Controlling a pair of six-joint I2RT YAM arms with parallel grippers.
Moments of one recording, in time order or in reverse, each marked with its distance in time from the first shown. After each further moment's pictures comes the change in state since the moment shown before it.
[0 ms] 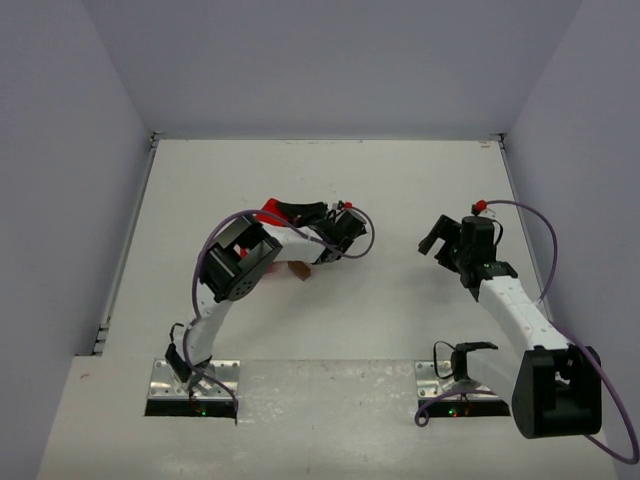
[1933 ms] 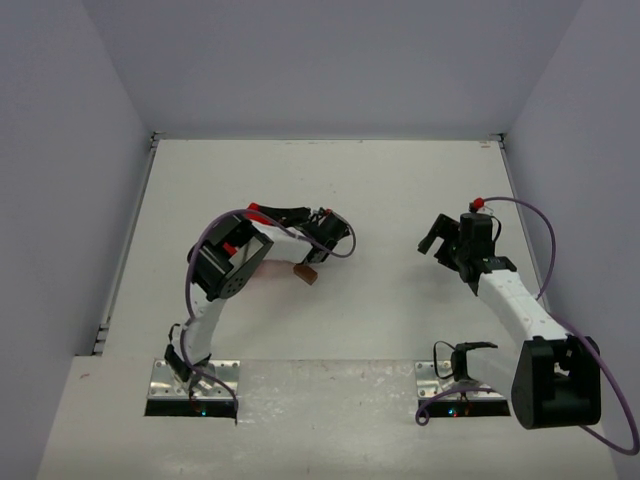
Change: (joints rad) left arm 0.058 -0.055 -0.130 -0.011 -0.006 0.082; right arm 0.000 0.046 0.034 -0.028 0.001 -0.019
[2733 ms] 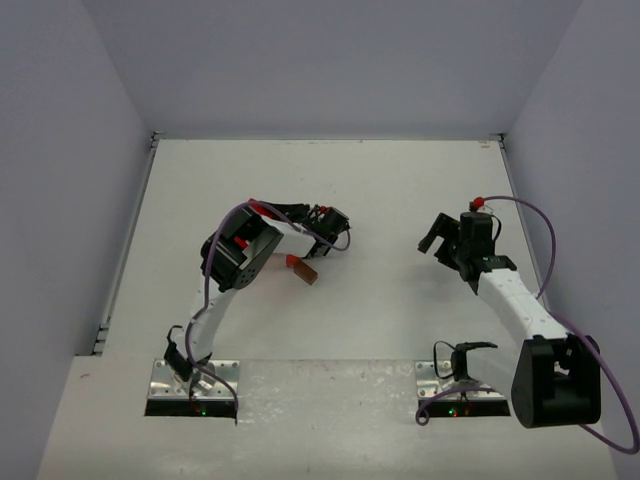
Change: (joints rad) left arm 0.036 0.136 0.098 0.044 -0.074 0.123; right arm 0.000 0.006 0.008 -0.004 0.002 0.000
